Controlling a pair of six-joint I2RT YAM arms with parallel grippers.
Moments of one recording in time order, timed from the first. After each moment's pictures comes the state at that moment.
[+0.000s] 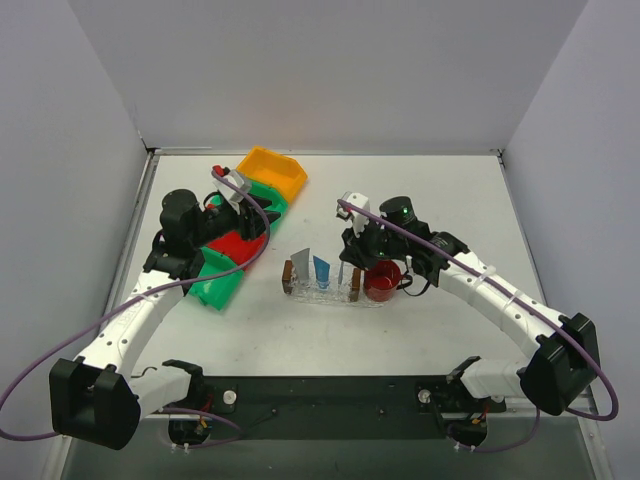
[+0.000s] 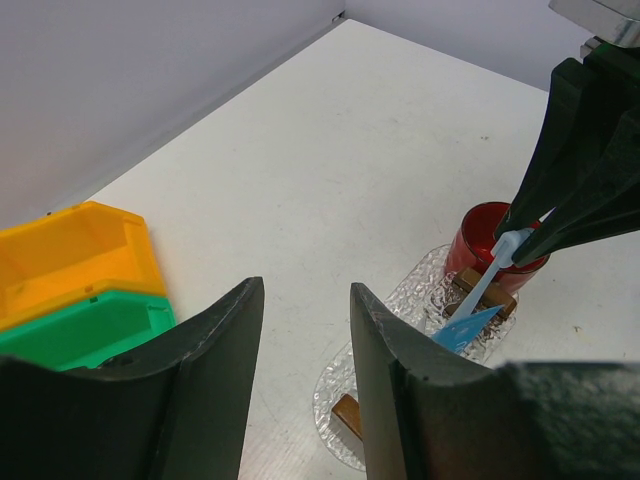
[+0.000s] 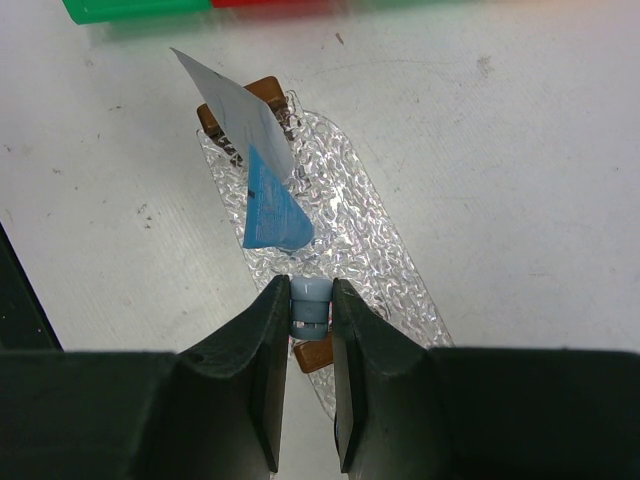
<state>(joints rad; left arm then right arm) -0.26 1.12 0.87 0.19 0.66 0.02 0.64 1.29 1.01 -0.34 -0.34 -0.21</state>
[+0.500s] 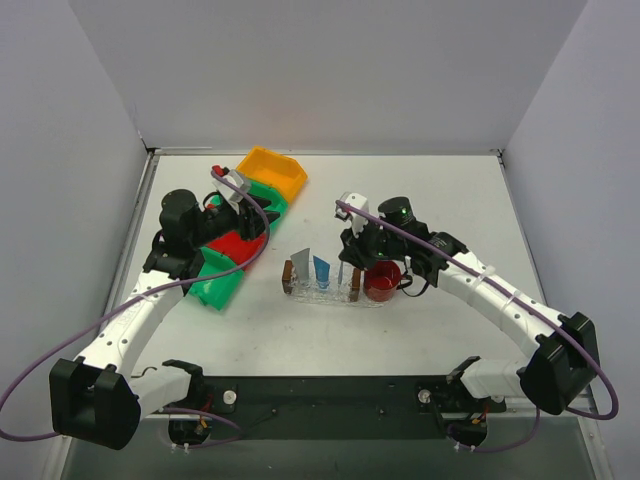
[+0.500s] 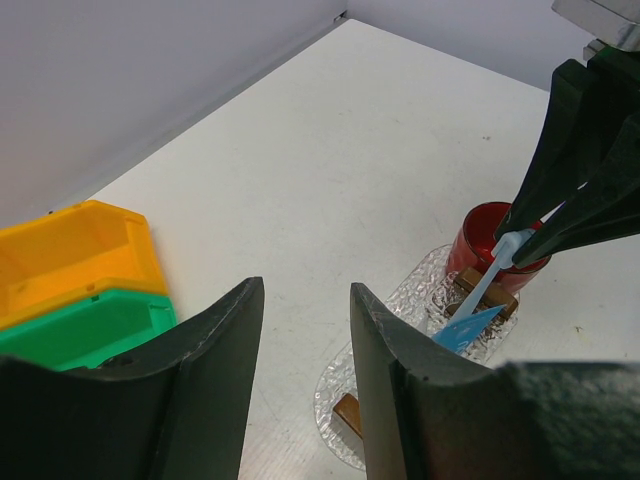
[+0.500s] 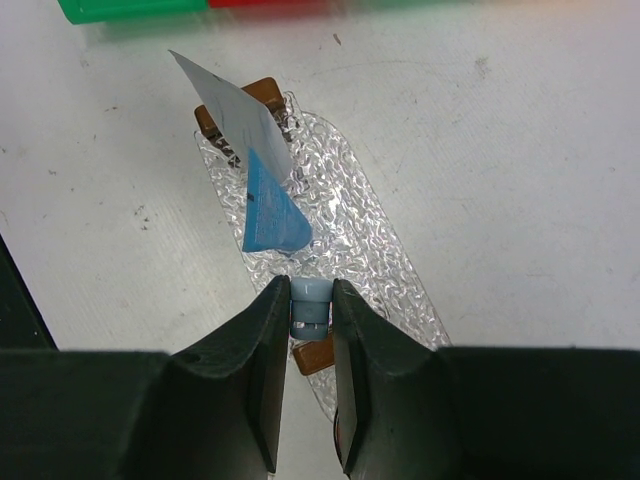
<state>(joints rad) -0.26 1.12 0.86 0.19 0.66 0.01 0.64 1.29 1.01 -0.34 -0.33 -0.21</state>
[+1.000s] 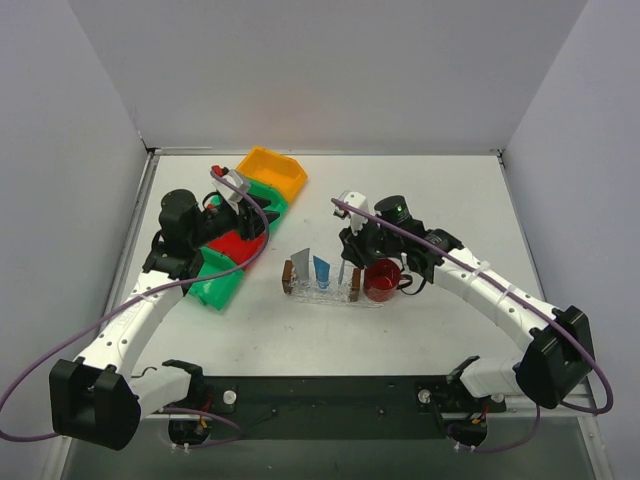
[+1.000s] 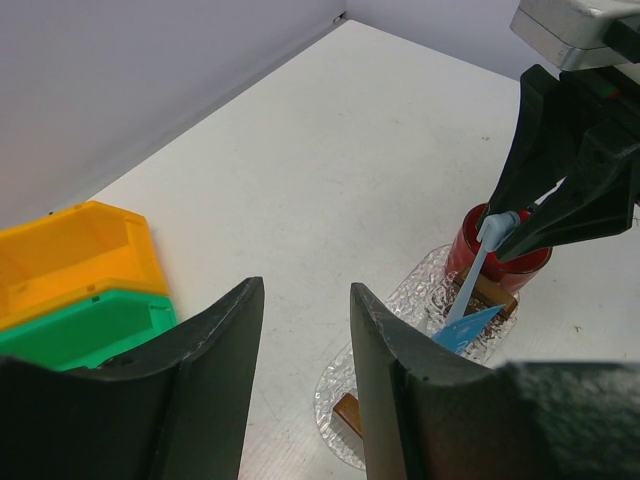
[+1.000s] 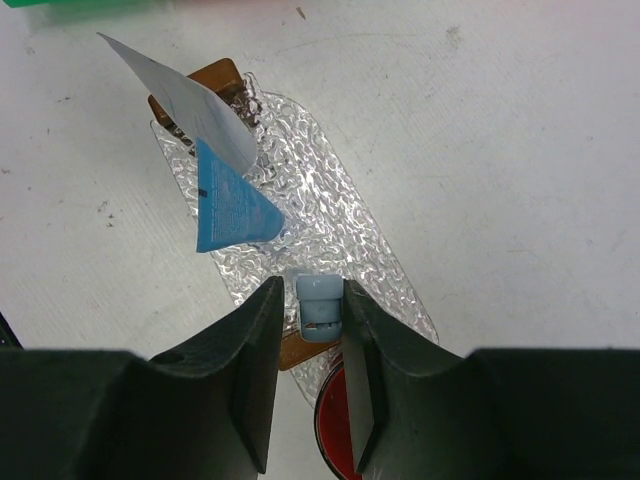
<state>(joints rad) -0.25 1.12 0.86 0.19 0.67 0.01 0.64 1.32 1.03 -0.36 -0.26 -0.21</state>
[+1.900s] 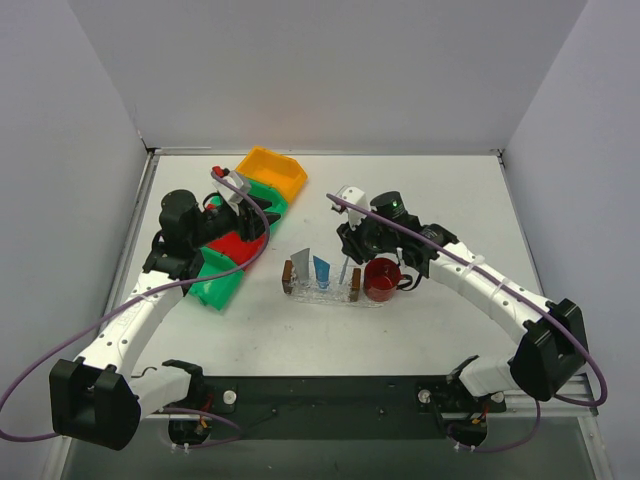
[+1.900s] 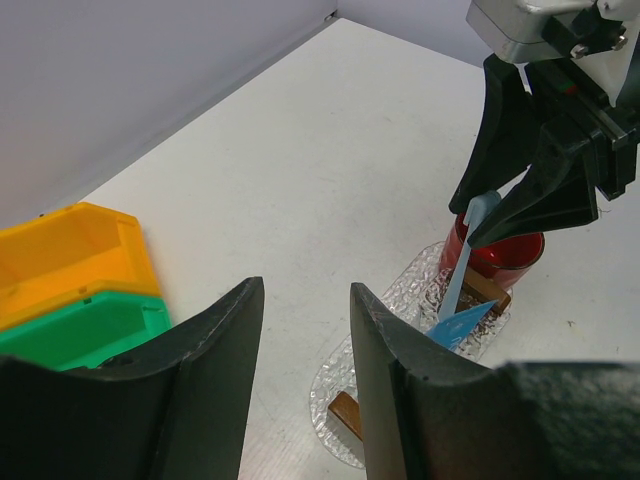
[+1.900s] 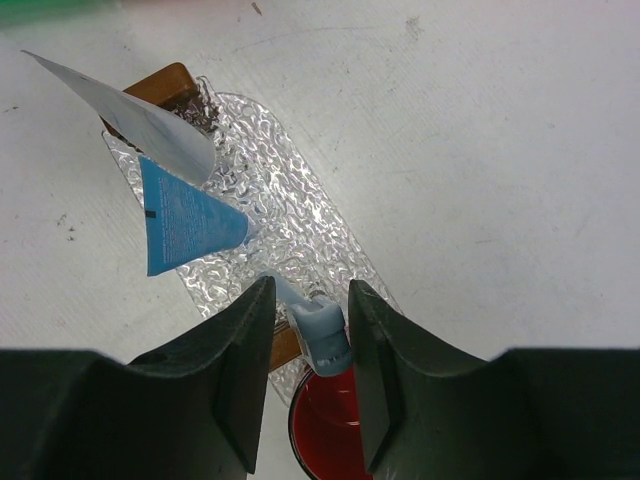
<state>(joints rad) -0.25 1.12 0.86 0.19 0.69 0.01 0.64 1.37 1.08 -0.38 -0.18 -0.21</state>
